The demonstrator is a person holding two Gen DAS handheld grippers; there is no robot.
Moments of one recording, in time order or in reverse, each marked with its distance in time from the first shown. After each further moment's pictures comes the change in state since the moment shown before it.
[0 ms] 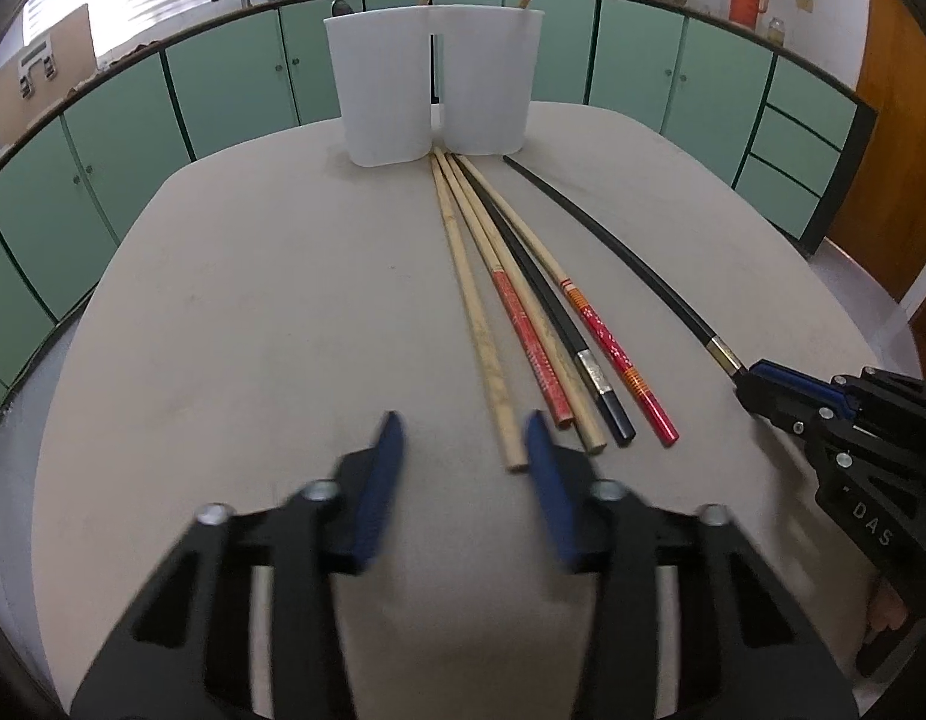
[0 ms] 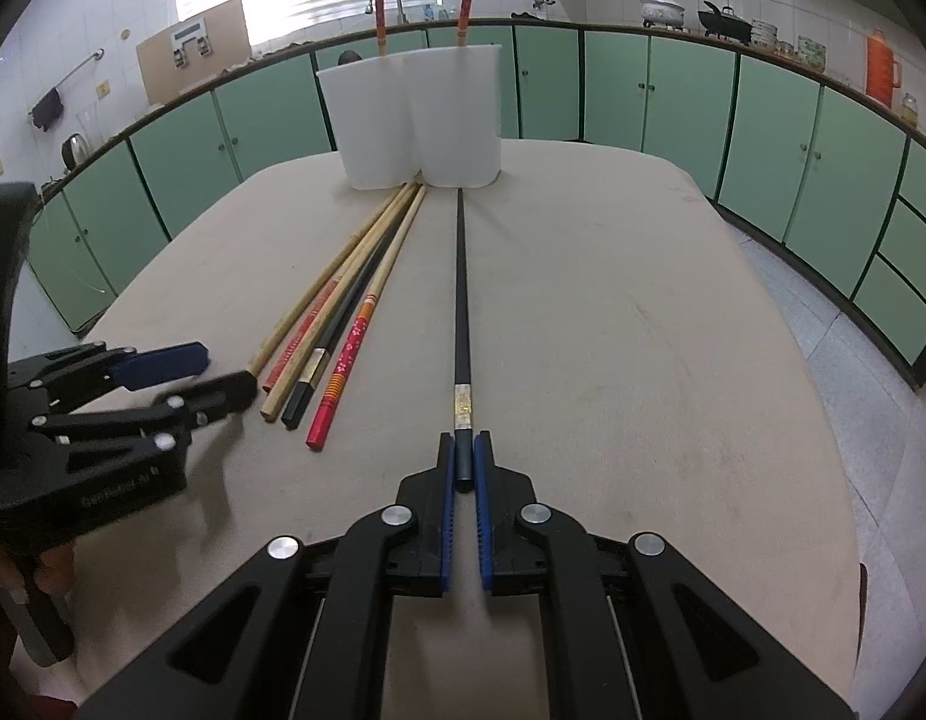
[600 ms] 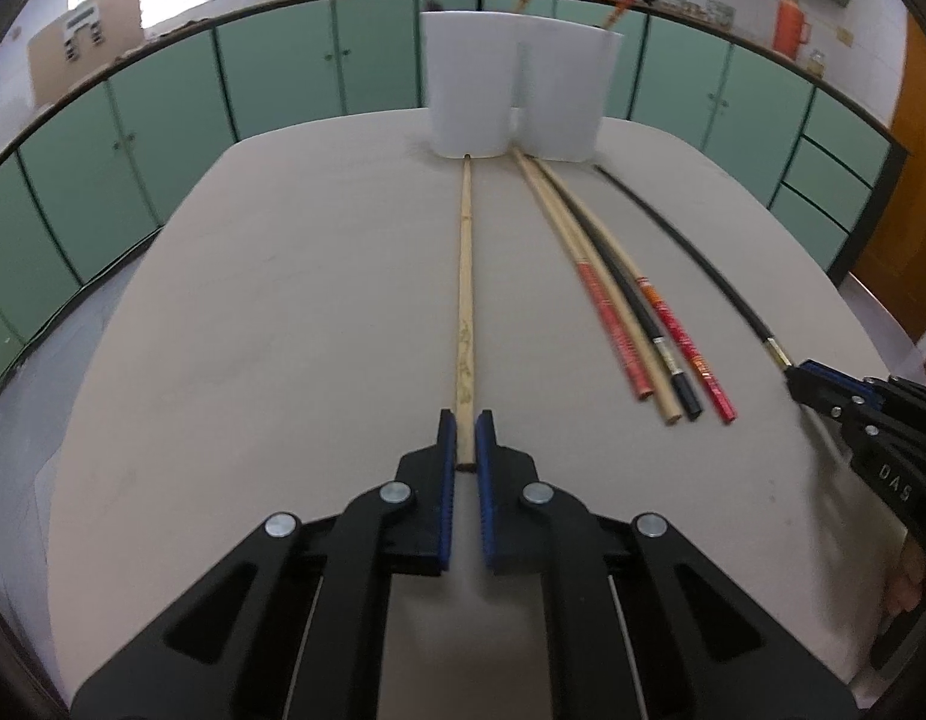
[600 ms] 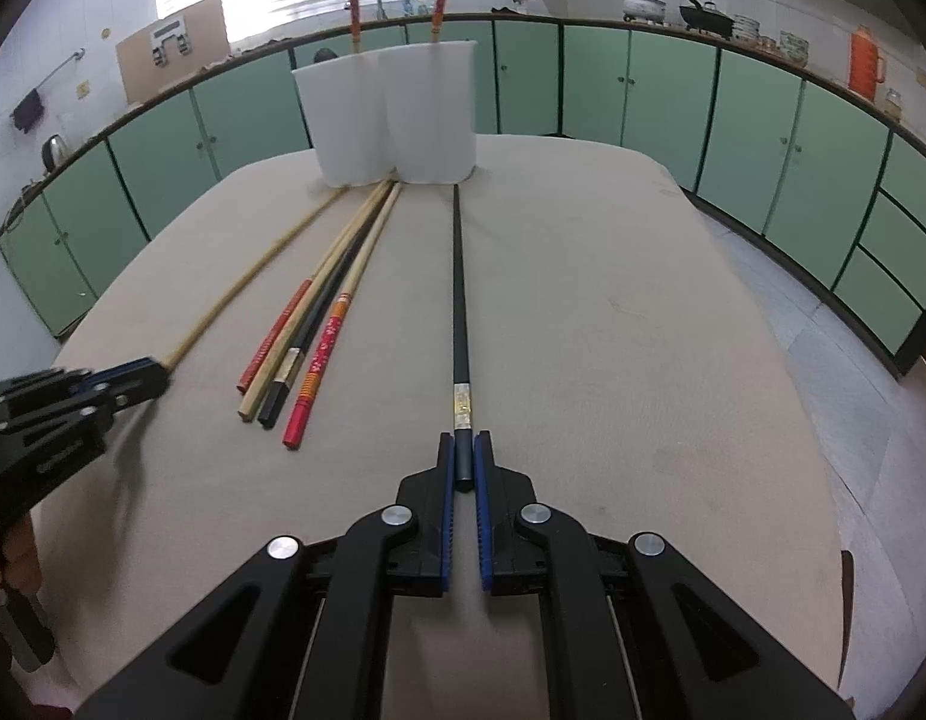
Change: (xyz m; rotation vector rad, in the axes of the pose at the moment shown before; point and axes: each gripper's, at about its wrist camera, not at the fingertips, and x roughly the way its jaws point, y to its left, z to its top) left arm -0.018 0.034 -0.017 -0.105 -0.014 0.066; right arm -0.001 -0.005 0.001 0.025 0.017 -0.063
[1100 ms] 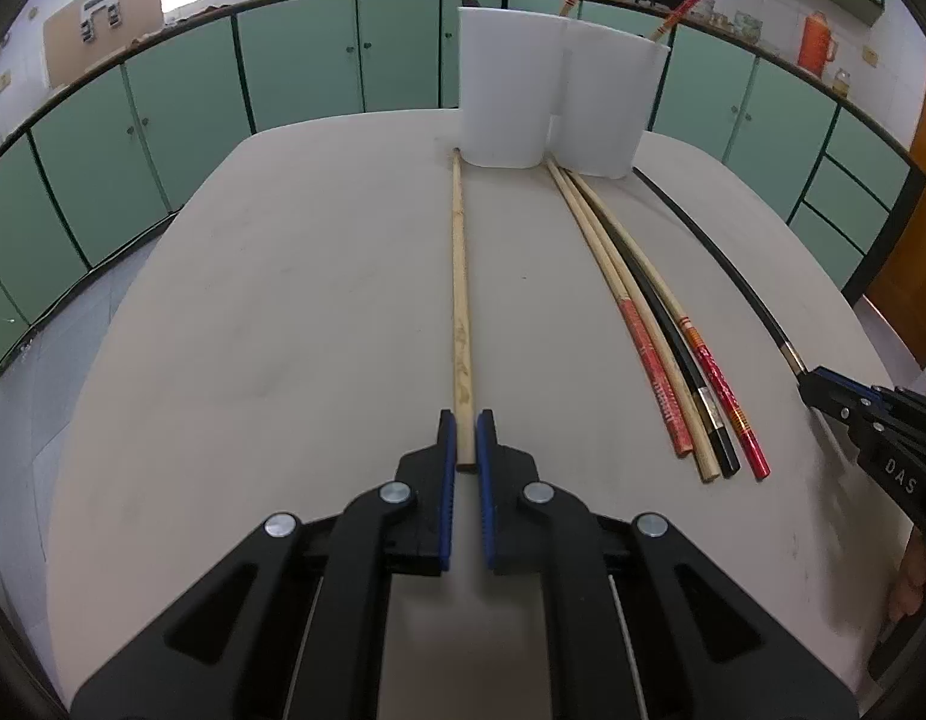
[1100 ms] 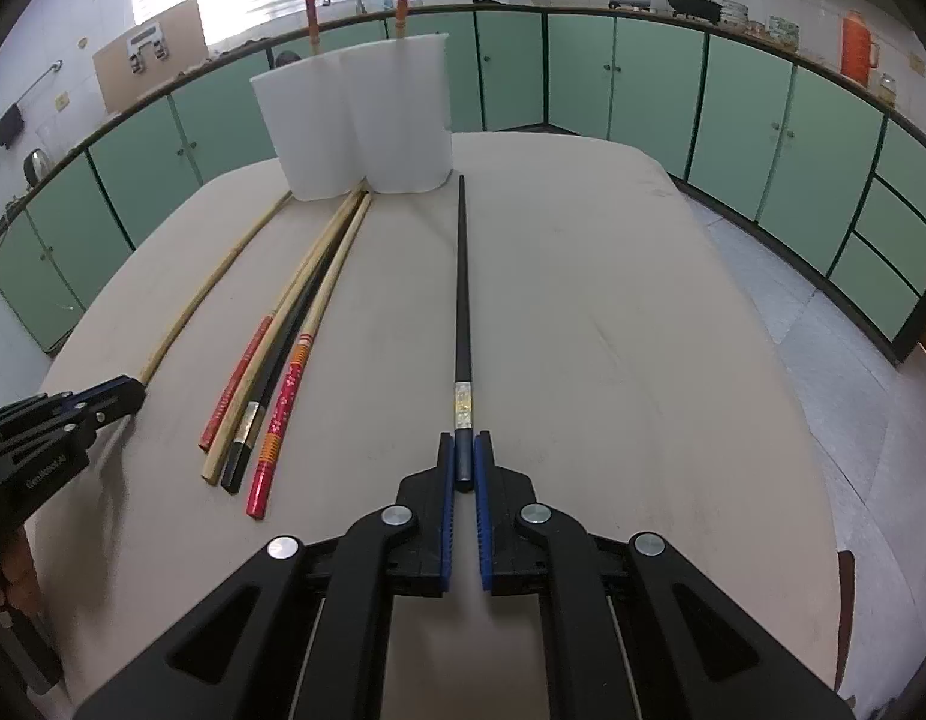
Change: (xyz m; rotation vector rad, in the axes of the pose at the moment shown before) left arm 0.012 0.010 0.016 -0.029 0.009 0.010; right arm 0.018 -0.006 0.022 0.031 0.020 -0.003
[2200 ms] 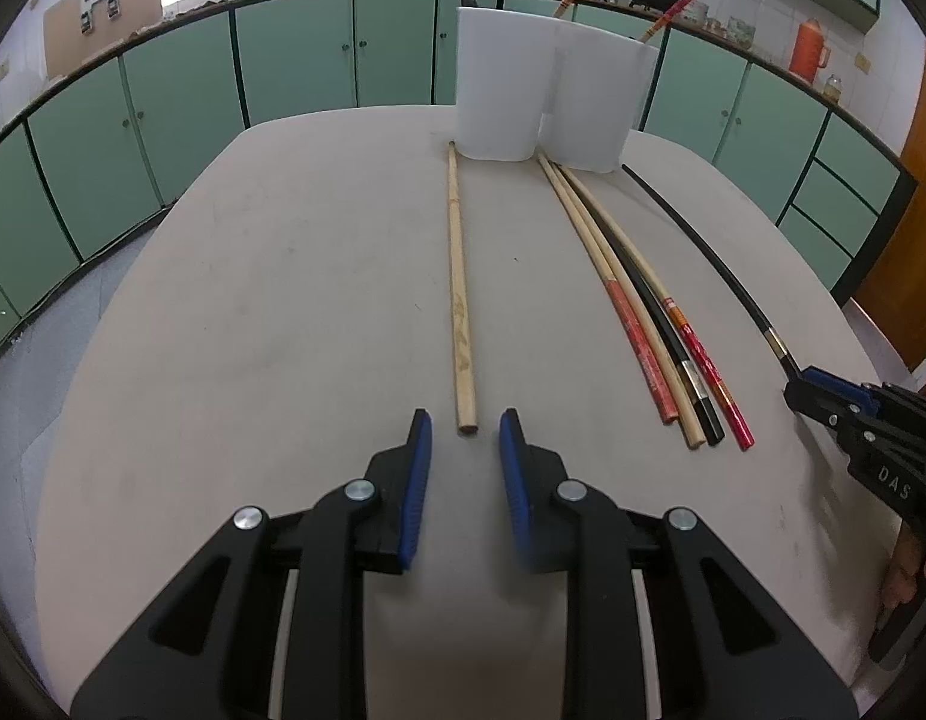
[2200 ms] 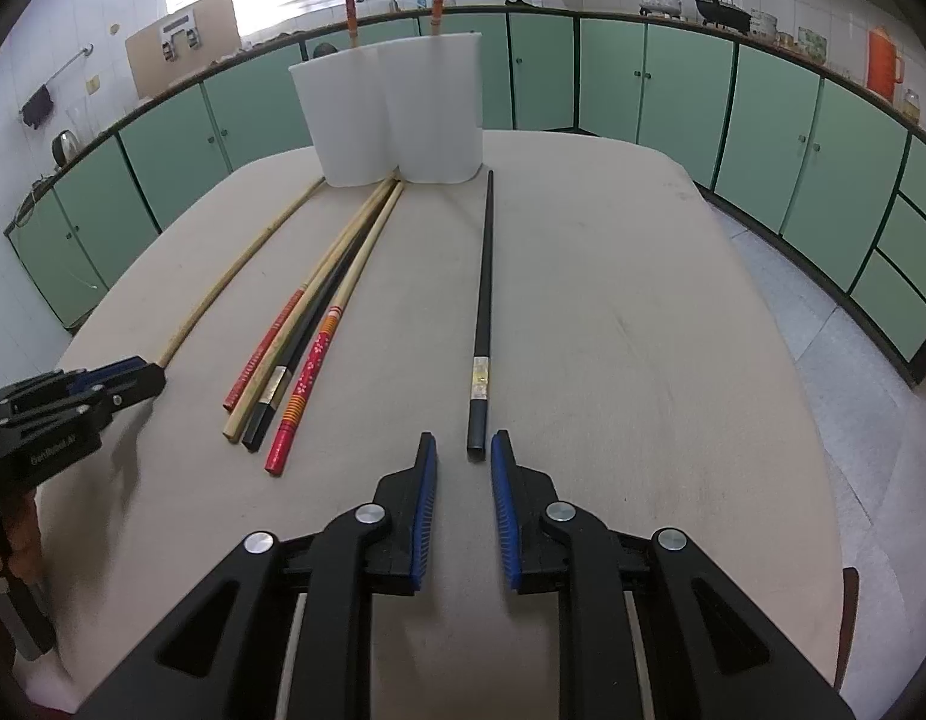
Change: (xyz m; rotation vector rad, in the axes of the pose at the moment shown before) left arm -0.006 0.004 -0.010 -0.013 -0.007 -0.029; right arm -0.007 -0.002 -0.011 -0.050 0.001 0.059
